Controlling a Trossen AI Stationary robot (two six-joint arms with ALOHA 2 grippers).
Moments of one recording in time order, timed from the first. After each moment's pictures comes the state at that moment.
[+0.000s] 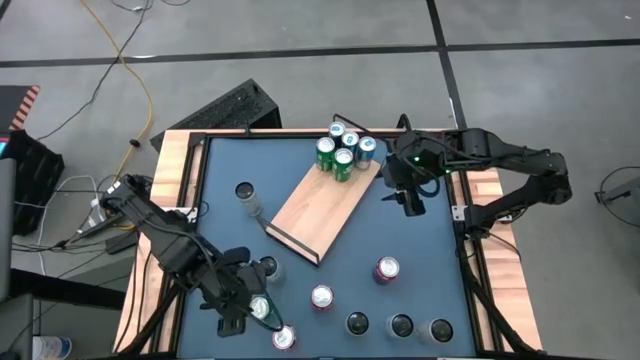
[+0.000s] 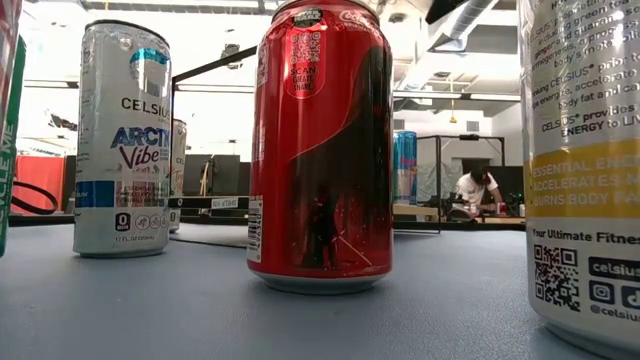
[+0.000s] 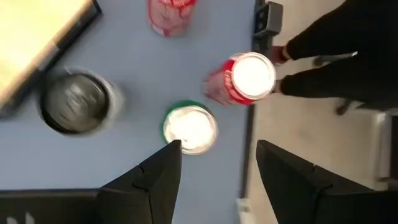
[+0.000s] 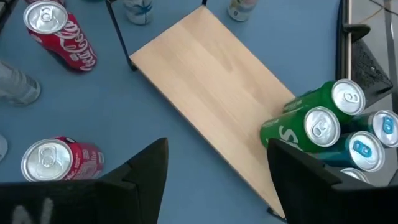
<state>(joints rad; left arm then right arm) -0.66 1.59 1.72 -1.17 -0.05 -0.78 -0.08 1.30 1.57 -1.15 -0.02 -0.34</state>
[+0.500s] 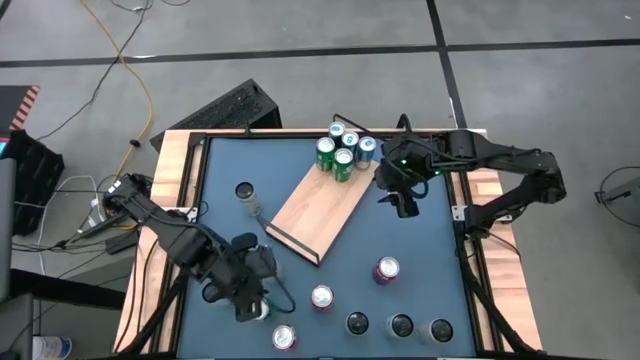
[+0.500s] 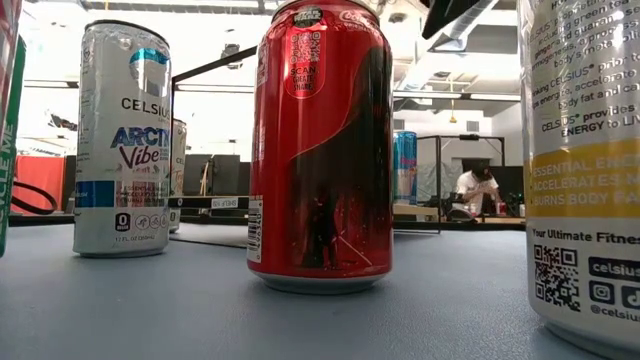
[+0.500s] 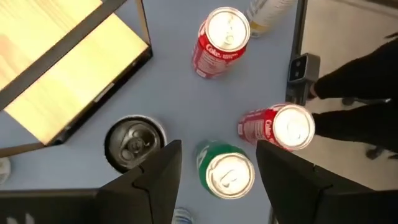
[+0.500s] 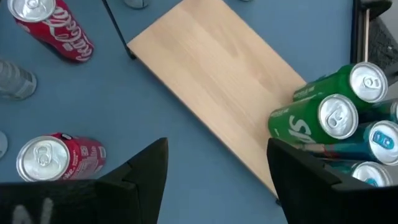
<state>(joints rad) -0.58 1.59 1.72 -1.14 -0.18 -0.78 -0.09 1.36 1.57 -1.17 -0.02 -0.31</state>
